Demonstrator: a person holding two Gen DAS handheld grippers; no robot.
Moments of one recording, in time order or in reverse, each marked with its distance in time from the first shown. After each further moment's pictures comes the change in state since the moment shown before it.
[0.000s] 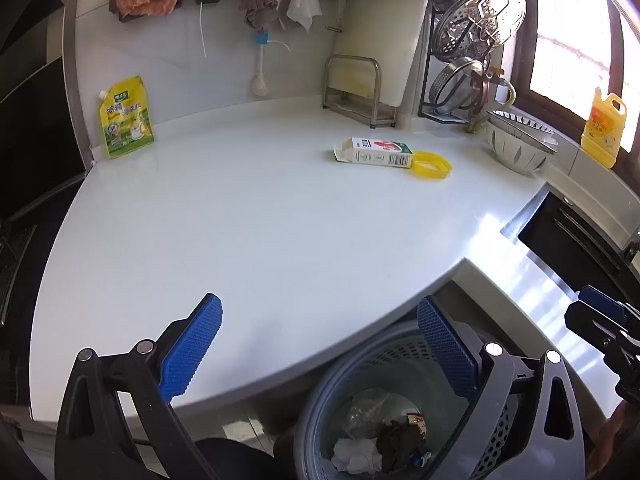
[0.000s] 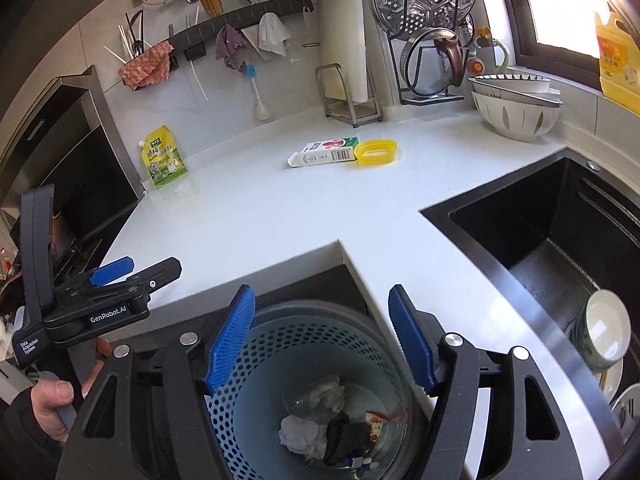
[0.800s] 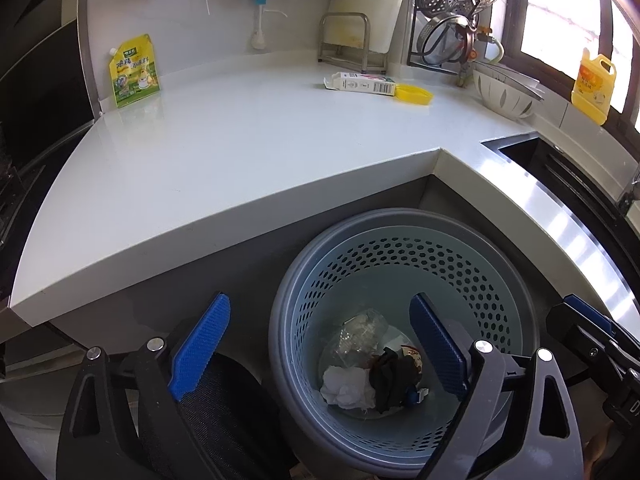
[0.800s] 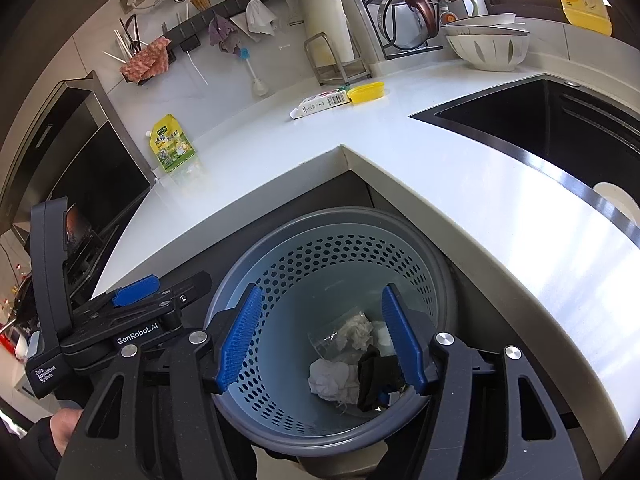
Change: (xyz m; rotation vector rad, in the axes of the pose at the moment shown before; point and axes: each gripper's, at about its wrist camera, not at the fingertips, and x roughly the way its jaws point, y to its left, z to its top) left arm -0.029 -0.017 -0.105 -0.007 0.106 0.011; right arm -0.032 0.008 -0.115 0.136 0.038 0.062
